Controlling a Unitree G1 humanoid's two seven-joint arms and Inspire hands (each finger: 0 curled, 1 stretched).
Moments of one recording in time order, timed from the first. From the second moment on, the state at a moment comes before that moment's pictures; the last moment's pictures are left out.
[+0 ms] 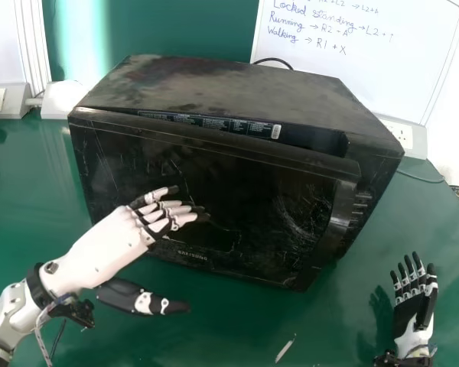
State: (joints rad) left arm -0.22 0.55 0.01 0.01 0.57 -0.88 0.05; right arm -0.15 -0.40 -0.58 0.49 0.52 -0.30 0.48
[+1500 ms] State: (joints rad) left arm -0.46 0.52 -0.09 0.37 0.54 -0.97 0.08; right arm -0.14 -0.40 -0.58 0.48 0.53 -0.30 0.48
